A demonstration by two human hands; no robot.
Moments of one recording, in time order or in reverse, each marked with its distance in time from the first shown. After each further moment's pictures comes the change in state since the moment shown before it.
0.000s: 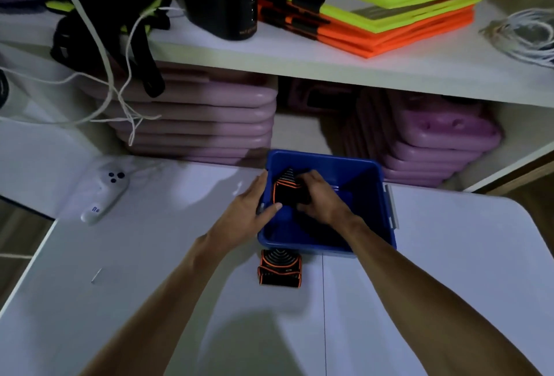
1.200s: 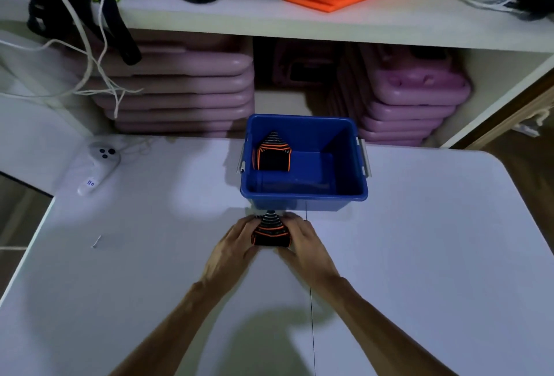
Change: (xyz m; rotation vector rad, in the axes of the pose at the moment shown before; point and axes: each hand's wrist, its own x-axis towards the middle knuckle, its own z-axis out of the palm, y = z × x) left_hand -0.136 -0.013 0.070 0.213 0.039 0.123; right_hand -0.179 -0.011 0.099 0.190 0.168 -0.015
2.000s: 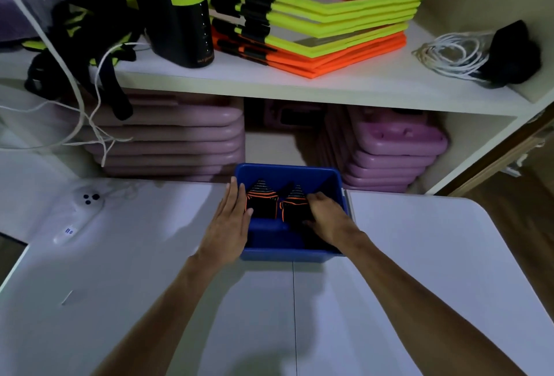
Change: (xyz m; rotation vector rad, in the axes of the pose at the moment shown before) left_hand 0.135 0.008 -0.036 0.133 0.045 -0.074; right_hand 0.134 0.017 -0.130 -0.441 -0.143 0.091
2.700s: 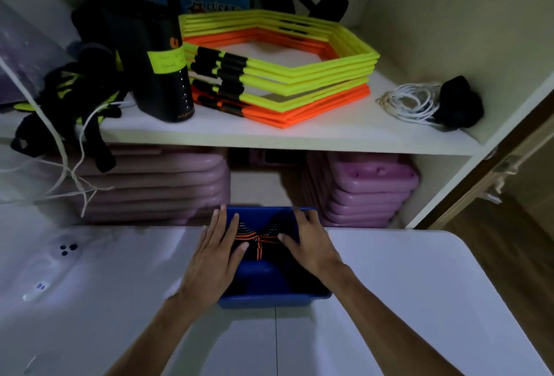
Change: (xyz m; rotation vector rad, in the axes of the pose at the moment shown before) left_hand 0.015 0.037 -0.029 0.089 0.051 0.044; right_hand -0.004 -0.007 -0.035 0.250 0.240 0.077
